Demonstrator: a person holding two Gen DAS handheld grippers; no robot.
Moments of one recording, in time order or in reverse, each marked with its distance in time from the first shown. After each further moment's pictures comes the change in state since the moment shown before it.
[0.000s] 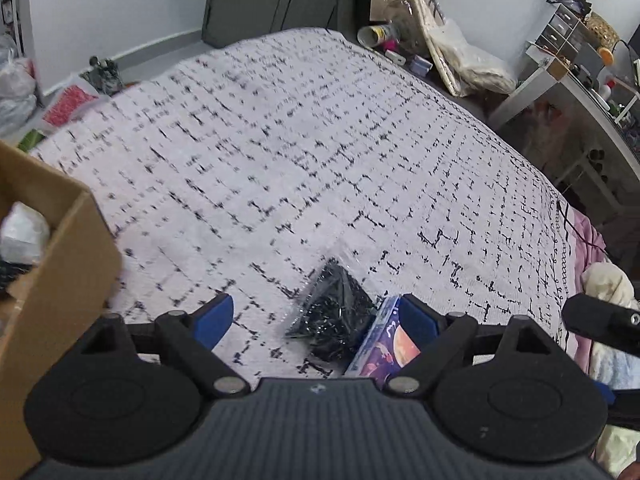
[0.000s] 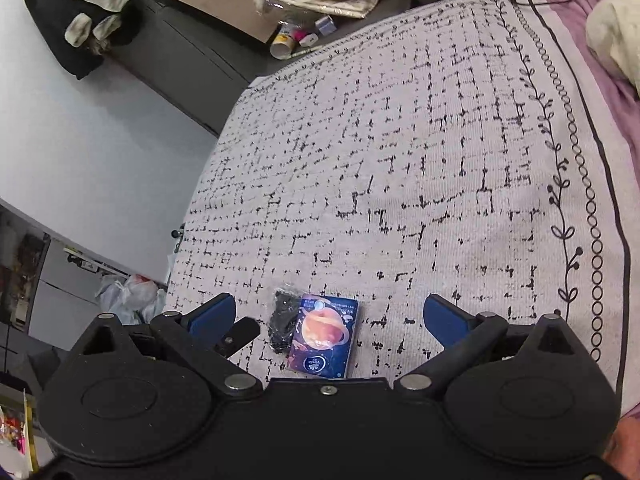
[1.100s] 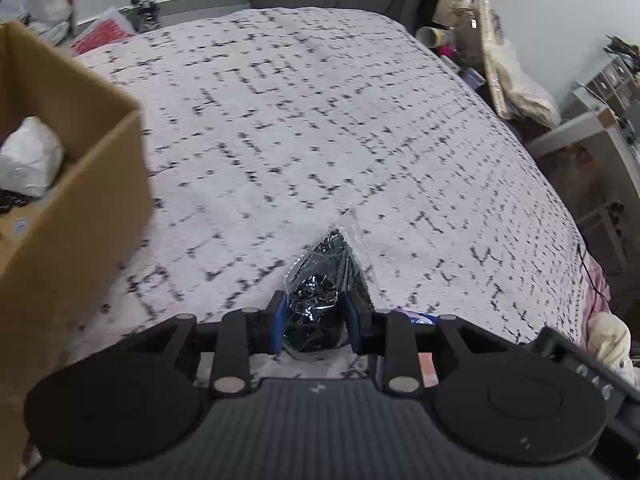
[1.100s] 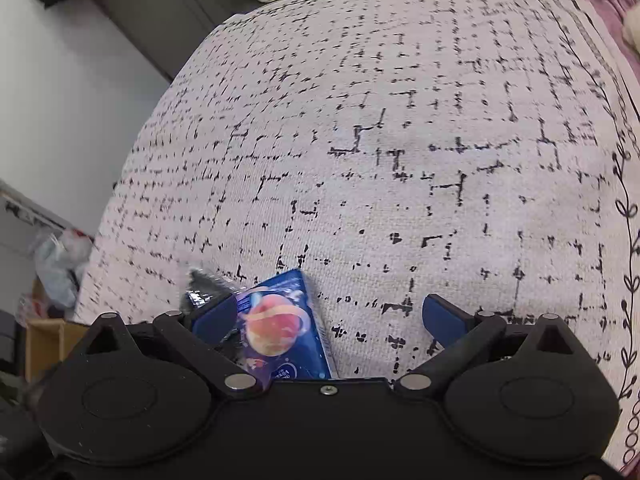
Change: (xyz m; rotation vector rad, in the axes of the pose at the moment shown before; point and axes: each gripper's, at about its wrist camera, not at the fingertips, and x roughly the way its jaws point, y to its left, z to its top) left arm 0.024 0.054 -0.004 -0.212 0.047 0.003; right arm 0.090 0.034 -0.032 -0.153 0.068 -0.192
